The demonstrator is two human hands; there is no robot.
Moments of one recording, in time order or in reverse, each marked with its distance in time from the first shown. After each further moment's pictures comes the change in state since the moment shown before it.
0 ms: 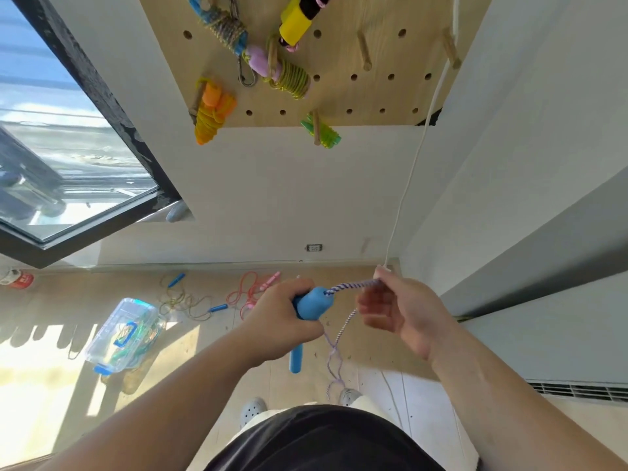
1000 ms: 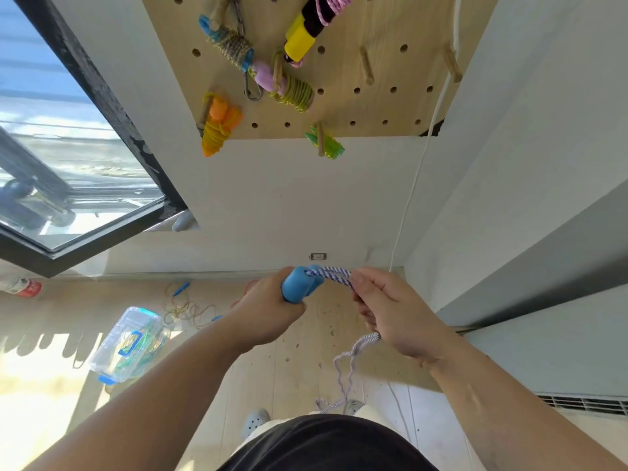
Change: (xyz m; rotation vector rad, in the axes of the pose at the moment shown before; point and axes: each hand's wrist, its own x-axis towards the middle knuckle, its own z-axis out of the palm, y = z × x) left_hand 0.016 -0.009 -0.030 0.084 0.047 -0.198; right_hand -0.026 -0.018 0.025 -0.429 -0.255 -0.460
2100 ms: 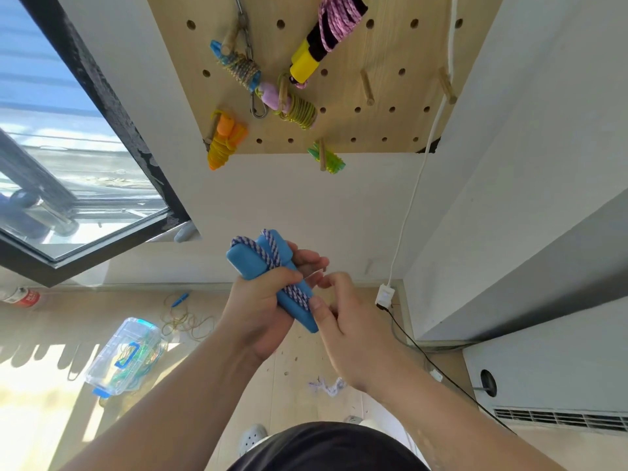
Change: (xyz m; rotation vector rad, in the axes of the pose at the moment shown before) left_hand -0.029 0.056 -0.007 -1.358 0.085 0.196; right_hand -0.013 -0.035 0.053 -0.497 0.118 -0.045
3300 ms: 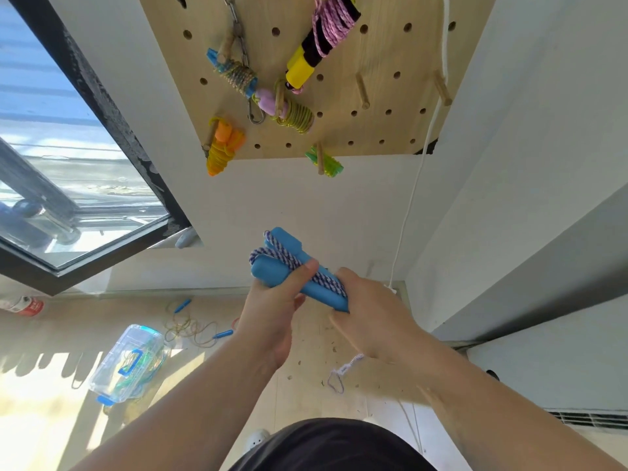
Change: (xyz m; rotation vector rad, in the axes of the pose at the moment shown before) left_hand 0.004 -0.018 0.006 0.253 0.256 -0.056; right_hand 0.034 0.027 -0.018 -0.305 -0.038 -0.034
